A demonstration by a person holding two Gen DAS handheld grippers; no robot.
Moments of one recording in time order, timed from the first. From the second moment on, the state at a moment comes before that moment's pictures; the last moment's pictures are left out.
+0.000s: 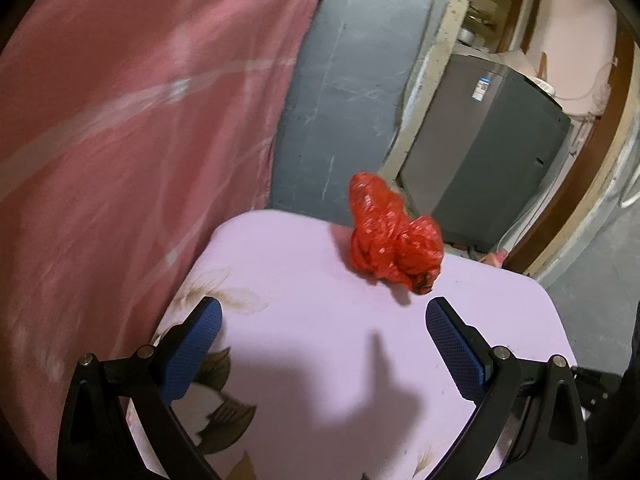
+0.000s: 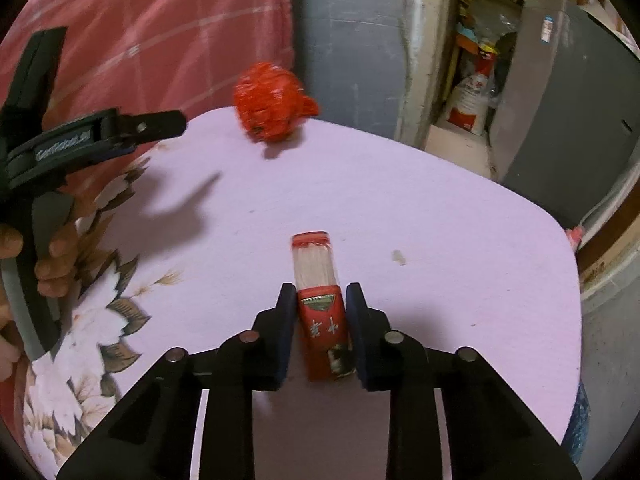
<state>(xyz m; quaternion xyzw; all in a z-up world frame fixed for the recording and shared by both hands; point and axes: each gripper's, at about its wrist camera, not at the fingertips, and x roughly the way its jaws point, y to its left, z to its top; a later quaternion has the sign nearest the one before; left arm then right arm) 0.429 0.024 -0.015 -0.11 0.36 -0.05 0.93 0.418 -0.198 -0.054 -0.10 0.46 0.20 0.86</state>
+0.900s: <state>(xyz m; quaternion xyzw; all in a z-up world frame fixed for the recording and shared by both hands) 0.505 -0.041 -0.026 -0.04 0.36 -0.05 0.93 0.473 -0.244 -0.053 -0.01 0.46 0.16 0.87</state>
